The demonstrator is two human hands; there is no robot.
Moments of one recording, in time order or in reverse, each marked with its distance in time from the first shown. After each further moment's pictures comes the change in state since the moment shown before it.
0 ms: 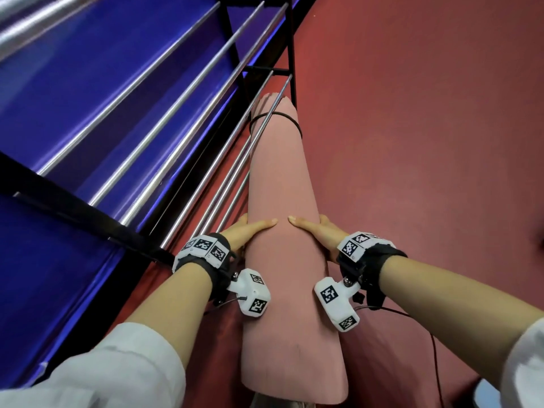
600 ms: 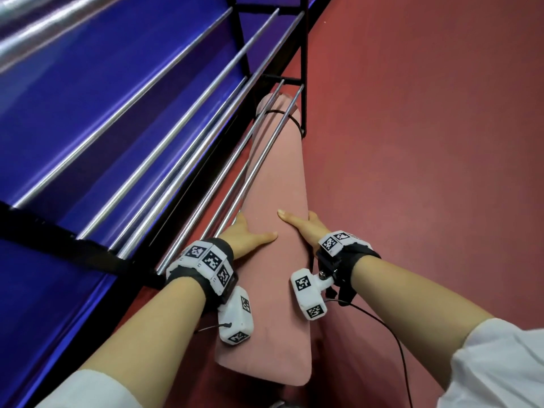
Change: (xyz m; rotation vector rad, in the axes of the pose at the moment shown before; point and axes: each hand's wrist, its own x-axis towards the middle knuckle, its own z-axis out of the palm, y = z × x) left_hand 0.018 0.023 -0.028 0.504 0.193 0.024; right_hand 0.055 -0.027 0.032 0.042 0.080 -0.027
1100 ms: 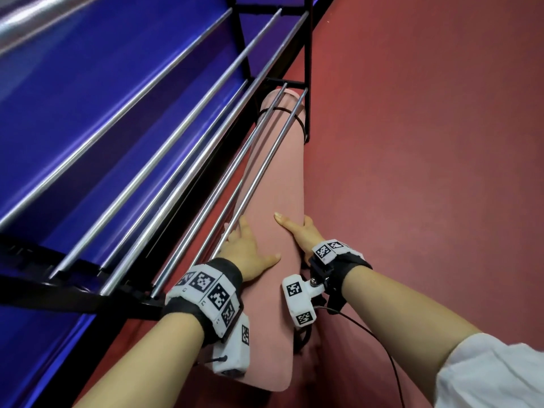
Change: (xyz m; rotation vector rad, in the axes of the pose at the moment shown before) left_hand -0.004 0.015 0.007 0.472 0.085 0.011; right_hand 0.028 -0.002 0.018 0.129 0.000 -0.001
